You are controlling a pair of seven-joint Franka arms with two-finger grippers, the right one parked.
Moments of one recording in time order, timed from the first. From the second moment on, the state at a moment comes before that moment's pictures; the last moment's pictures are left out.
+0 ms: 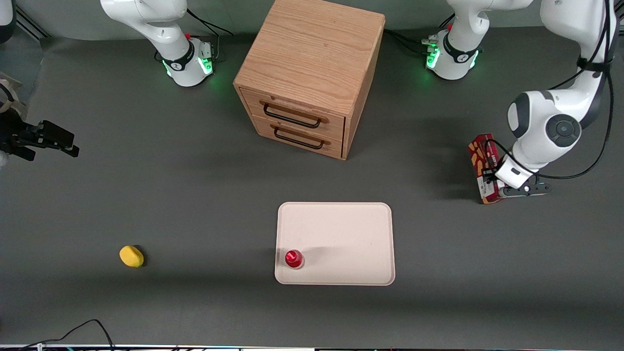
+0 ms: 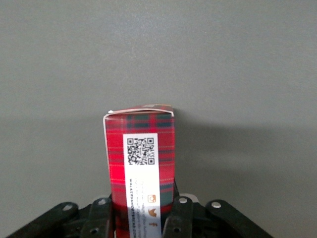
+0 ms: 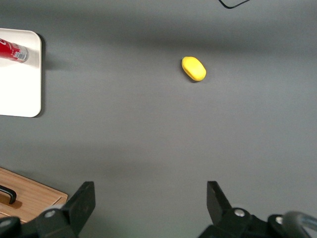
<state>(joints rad) -0.11 0.15 0.16 -2.32 0.07 2.43 -0.07</state>
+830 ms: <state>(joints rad) -0.13 0.00 0.12 -1.62 0.06 1.47 -0.05</state>
